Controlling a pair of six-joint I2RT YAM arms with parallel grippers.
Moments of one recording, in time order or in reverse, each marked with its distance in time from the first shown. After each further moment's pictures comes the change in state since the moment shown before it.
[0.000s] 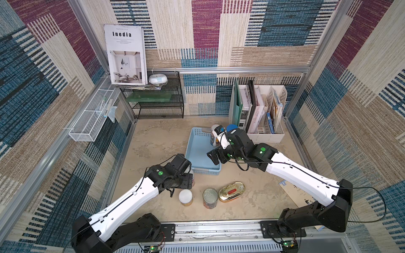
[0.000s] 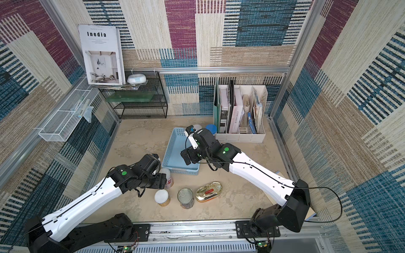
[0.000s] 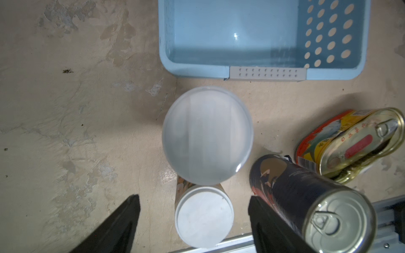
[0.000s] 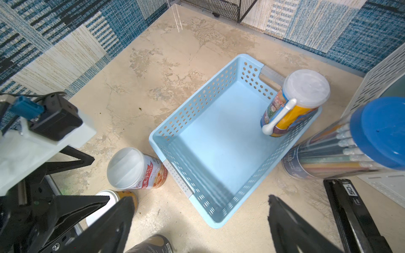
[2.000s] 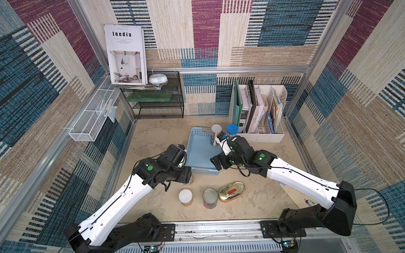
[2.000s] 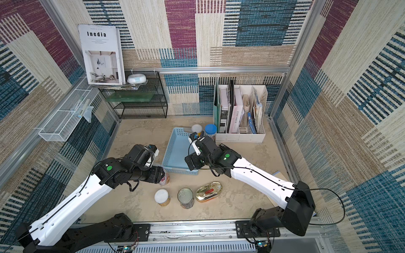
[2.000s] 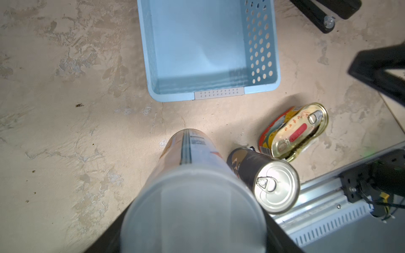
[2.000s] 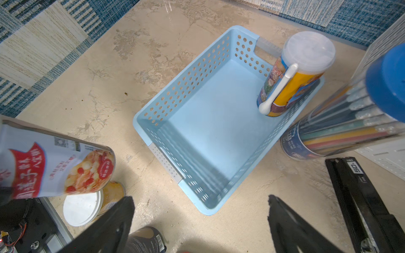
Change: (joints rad) left arm 0.032 -0.011 0.297 -0.187 0.085 0.140; right arm 0.000 -0.051 -0.164 0.077 0.026 0.022
